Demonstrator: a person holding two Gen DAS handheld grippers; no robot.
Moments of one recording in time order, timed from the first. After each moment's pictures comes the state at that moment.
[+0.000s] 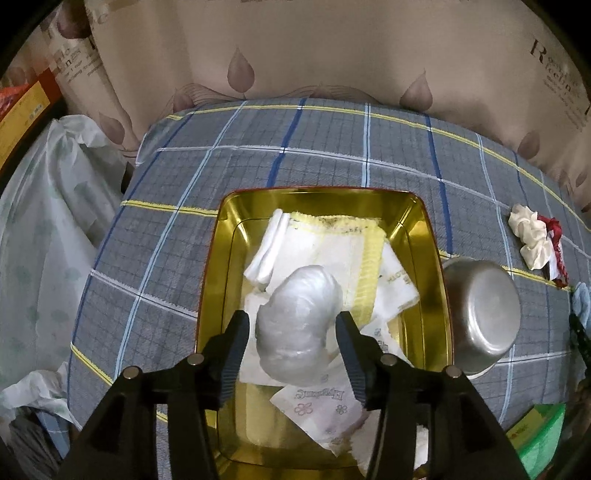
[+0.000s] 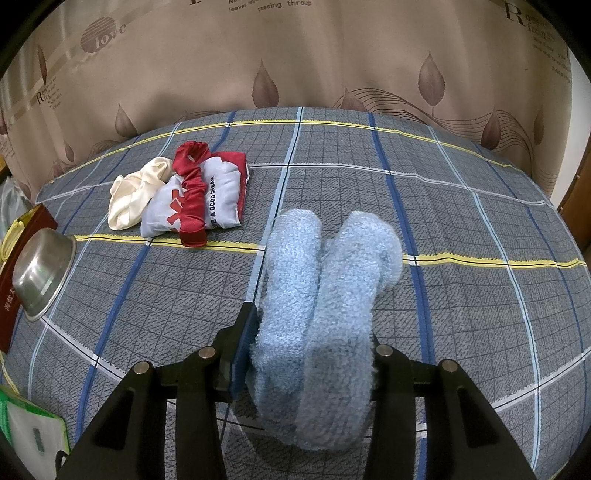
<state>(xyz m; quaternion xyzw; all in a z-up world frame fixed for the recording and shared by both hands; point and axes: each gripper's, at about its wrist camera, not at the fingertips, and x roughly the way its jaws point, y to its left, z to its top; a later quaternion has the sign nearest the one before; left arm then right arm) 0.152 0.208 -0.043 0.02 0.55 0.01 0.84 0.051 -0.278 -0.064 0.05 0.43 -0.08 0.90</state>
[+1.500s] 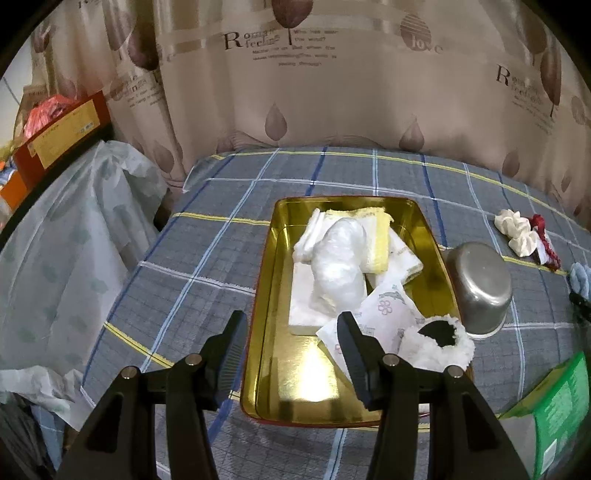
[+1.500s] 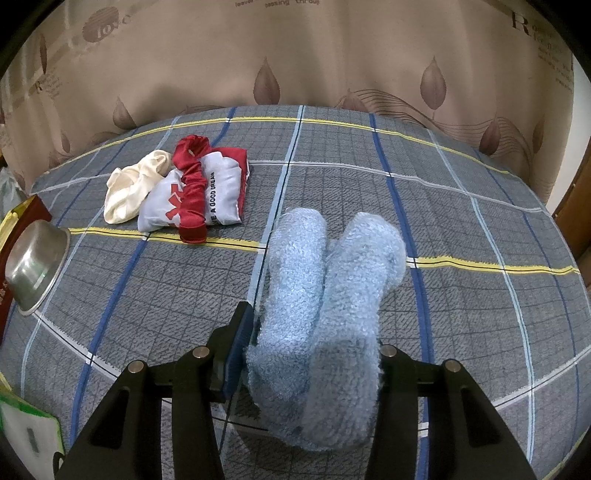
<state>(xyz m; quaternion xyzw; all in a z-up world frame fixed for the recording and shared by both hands) 0.052 0.231 -0.025 0.03 0.43 0.04 0.90 0.054 -0.273 -0.066 0.03 0.44 -0.09 0.89</state>
